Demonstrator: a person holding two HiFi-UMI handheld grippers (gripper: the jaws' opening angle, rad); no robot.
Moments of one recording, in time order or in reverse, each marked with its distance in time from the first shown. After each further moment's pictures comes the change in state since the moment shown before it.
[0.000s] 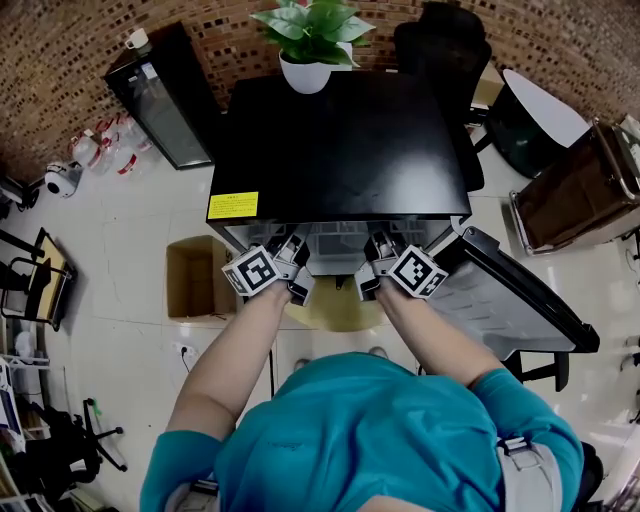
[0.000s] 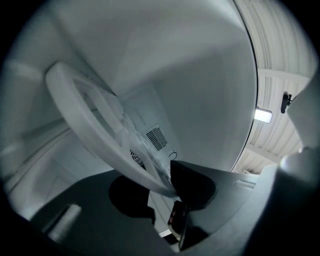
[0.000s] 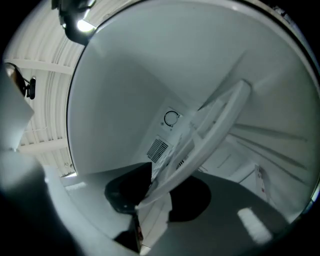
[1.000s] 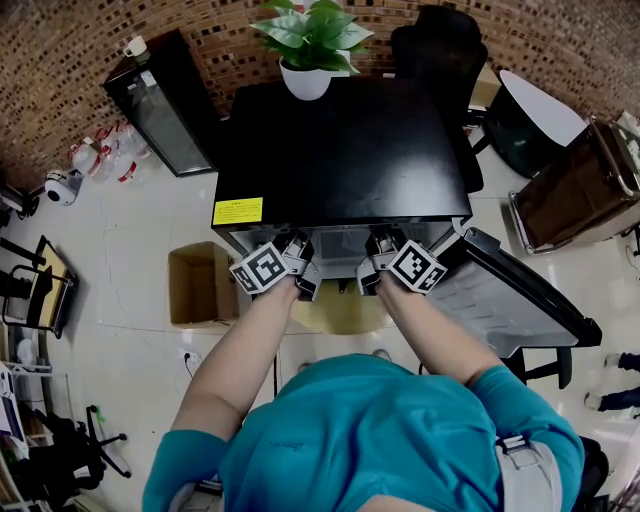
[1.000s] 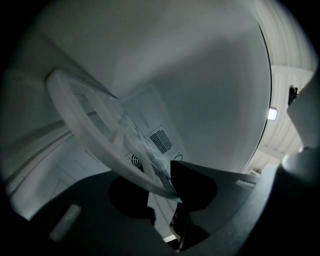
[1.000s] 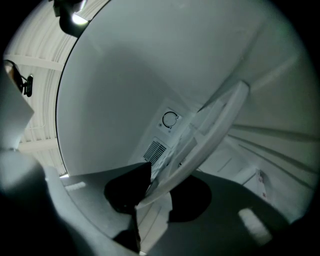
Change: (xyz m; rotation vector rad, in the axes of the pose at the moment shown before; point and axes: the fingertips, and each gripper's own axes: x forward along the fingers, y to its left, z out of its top) left arm -0.010 0.016 -0.008 0.035 -0.010 0.108; right arm -0.006 -0.006 -0.010 -0.026 -0.024 -0.016
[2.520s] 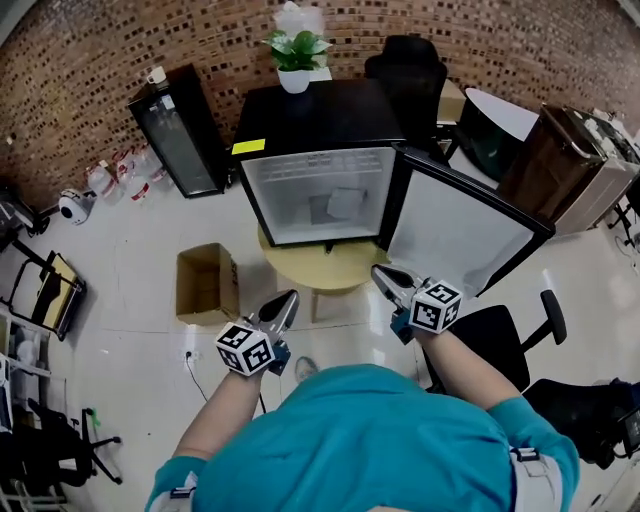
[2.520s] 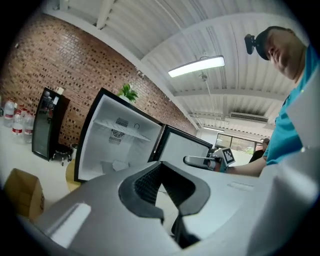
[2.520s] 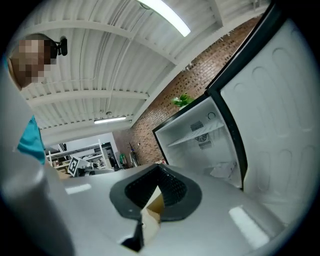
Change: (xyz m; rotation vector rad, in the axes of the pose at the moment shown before) left arm -0.355 -0.234 -0.234 0.590 0.175 -0.095; right arm -0.411 0.146 -0.104 -0.495 0.351 0.273
